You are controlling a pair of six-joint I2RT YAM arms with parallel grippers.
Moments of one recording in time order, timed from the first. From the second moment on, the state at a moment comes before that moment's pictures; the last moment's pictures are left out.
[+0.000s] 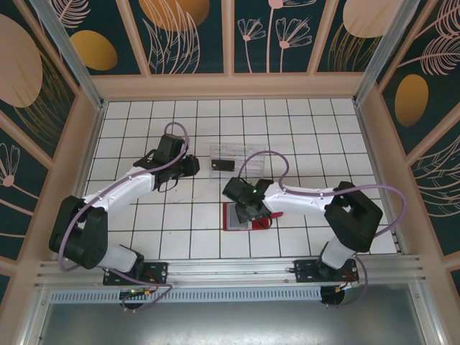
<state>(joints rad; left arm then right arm) -0.44 1.45 0.90 -0.30 0.12 -0.53 1.02 1.62 0.96 -0.74 0.19 0.69</state>
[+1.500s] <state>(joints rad) -0.44 1.47 0.91 -0.30 0.15 -0.54 1.06 1.76 1.08 -0.67 0.08 0.67</state>
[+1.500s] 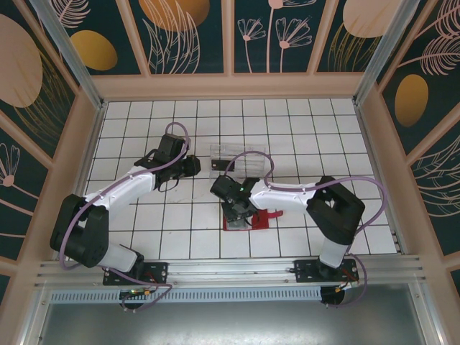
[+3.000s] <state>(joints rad) -0.45 1.51 0.98 -0.35 0.18 -0.52 0.89 1.37 0.76 -0.73 0.18 0.79</state>
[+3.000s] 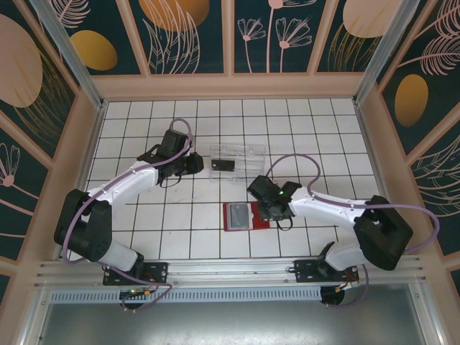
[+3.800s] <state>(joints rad) -0.57 1.43 0.75 -0.29 0.21 -0.64 1.04 1.71 1.06 -0.67 0.11 0.70</state>
